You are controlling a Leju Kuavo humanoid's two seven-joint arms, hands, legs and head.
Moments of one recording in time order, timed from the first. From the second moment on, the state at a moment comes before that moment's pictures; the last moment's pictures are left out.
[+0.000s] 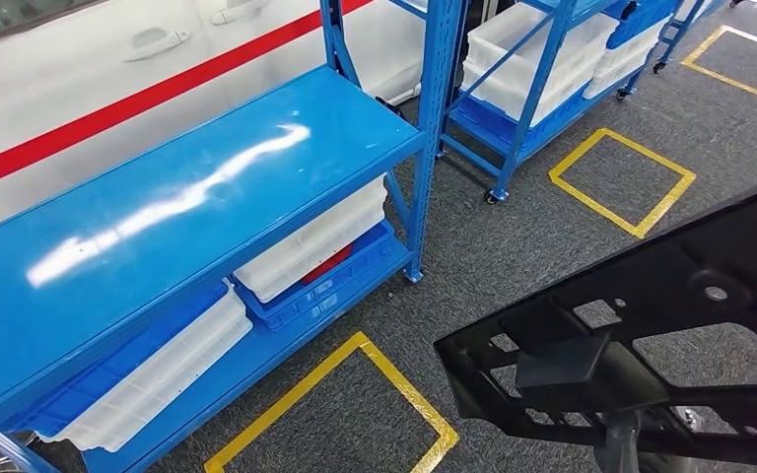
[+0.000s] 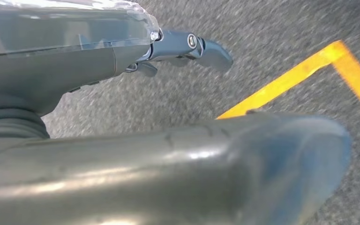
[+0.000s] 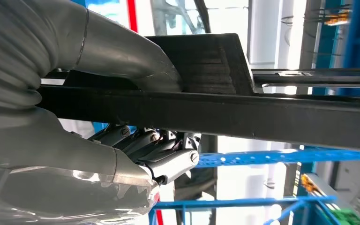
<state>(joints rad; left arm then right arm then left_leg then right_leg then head) -0.04 -0.16 0.89 -0.21 -0.48 0.25 -0.27 0.38 0.08 0.07 -2.11 -0.25 0.14 -0.69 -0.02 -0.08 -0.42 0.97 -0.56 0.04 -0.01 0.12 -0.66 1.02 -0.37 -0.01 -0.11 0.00</state>
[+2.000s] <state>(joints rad) -0.04 0.01 1.06 -0.21 -0.36 0.29 -0.21 0.37 0.04 0.17 -2.02 -0.14 -0.07 -0.69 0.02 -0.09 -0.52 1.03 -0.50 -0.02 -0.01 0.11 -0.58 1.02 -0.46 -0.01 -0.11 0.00</state>
